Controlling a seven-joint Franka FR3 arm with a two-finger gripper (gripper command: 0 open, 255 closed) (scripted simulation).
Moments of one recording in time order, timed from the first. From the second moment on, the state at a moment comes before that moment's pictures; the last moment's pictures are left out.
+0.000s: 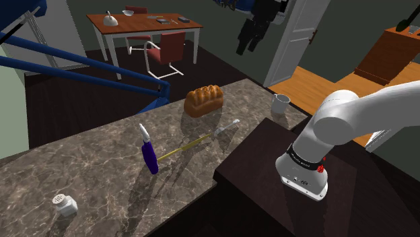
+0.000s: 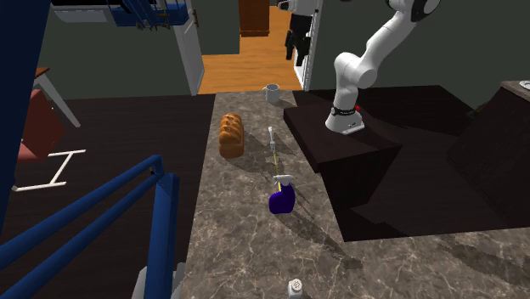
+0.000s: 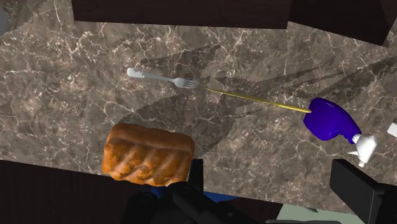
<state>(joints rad) 0.01 -0.78 0.08 -2.41 0.16 1.78 -0.01</state>
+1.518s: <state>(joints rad) 0.02 -0.11 0.60 -2.23 0.05 2.21 0.62</state>
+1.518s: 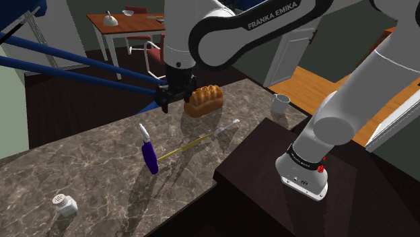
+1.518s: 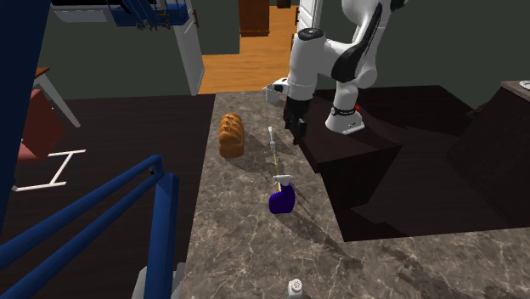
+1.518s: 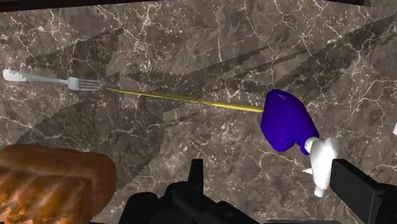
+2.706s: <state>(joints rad) 0.18 0.43 0.58 -1.92 -0.35 2.28 1.03</state>
